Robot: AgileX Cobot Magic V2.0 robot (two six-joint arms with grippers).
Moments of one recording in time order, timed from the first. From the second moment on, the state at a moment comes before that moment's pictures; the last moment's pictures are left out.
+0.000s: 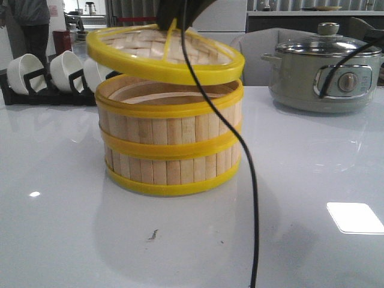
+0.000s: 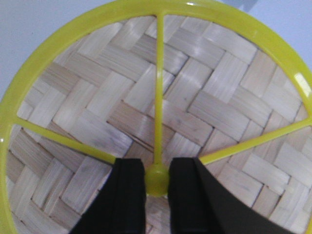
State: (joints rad) left arm -0.24 0.60 -0.50 0.00 0.40 -0.18; right arm 0.53 2.09 -2.20 0.18 1.10 -0.06
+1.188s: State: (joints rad) left arm -0.24 0.60 -0.50 0.00 0.40 -0.18; right arm 0.55 2.17 -2.24 0.08 1.12 -0.02
